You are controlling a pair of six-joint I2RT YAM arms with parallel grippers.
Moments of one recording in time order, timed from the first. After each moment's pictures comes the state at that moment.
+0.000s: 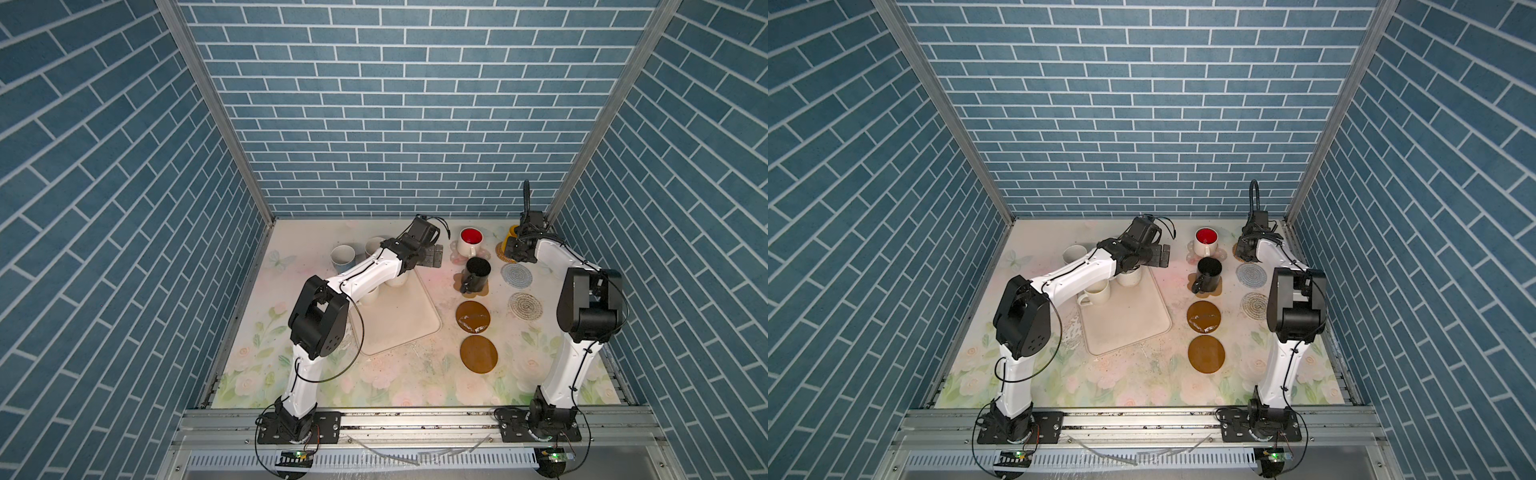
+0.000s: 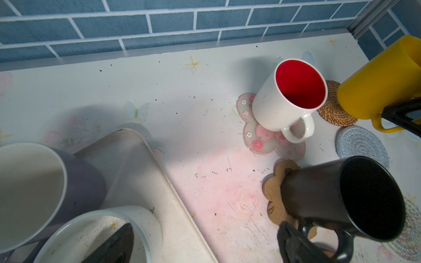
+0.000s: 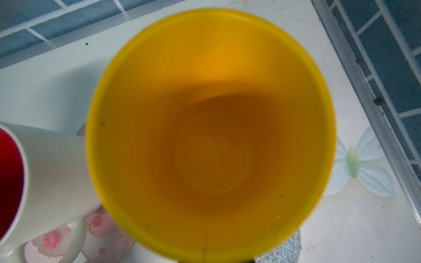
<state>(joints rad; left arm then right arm) -0.69 2.06 1.76 -0.49 -0.18 -0.40 0.03 2.00 1.53 -0.48 0.11 0.23</state>
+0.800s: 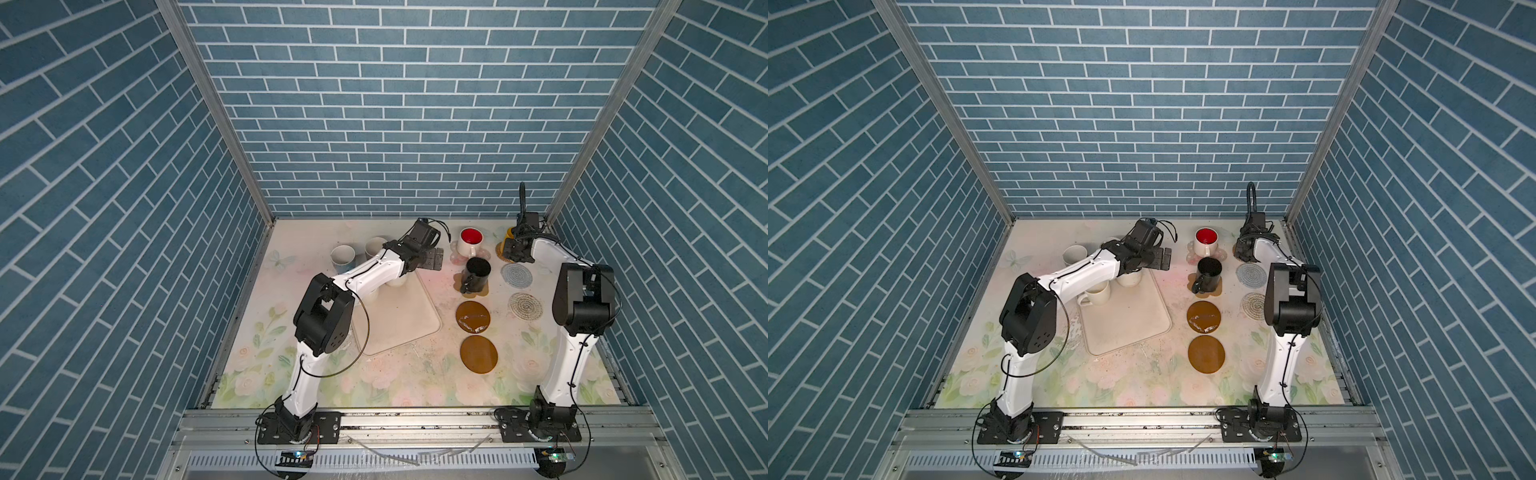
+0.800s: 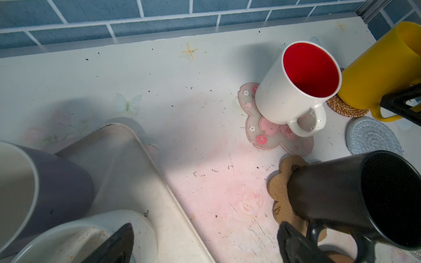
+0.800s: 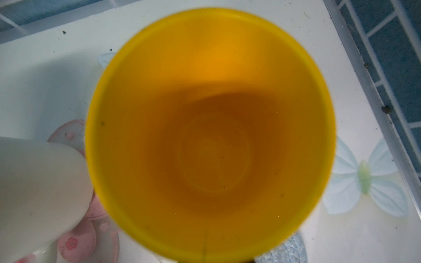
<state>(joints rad) -0.69 2.10 1.76 -0.47 -0.16 -0.40 0.03 2.07 1.56 -0.46 0.13 0.21</state>
